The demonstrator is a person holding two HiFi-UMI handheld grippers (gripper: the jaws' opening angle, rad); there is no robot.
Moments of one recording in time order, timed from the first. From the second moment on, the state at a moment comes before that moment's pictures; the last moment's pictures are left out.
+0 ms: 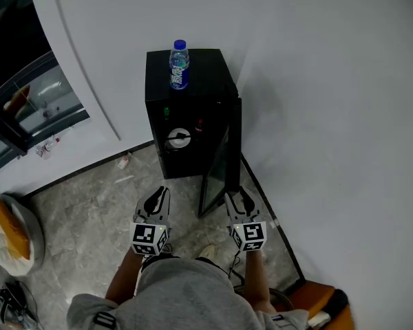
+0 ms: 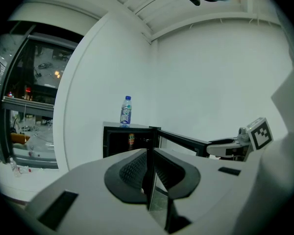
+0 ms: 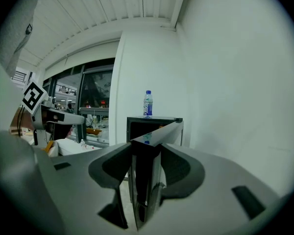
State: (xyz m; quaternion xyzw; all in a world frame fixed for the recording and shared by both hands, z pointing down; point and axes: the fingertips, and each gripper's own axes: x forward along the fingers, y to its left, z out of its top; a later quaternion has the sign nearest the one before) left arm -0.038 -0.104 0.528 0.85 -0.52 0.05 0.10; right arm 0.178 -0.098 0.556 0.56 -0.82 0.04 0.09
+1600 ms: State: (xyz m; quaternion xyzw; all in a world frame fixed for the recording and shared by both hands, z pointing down) left arm -0.214 -0.172 0.539 0.87 -0.48 0.05 0.10; right arm 0.020 -0.178 0.557 0.63 -0.77 0.05 0.08
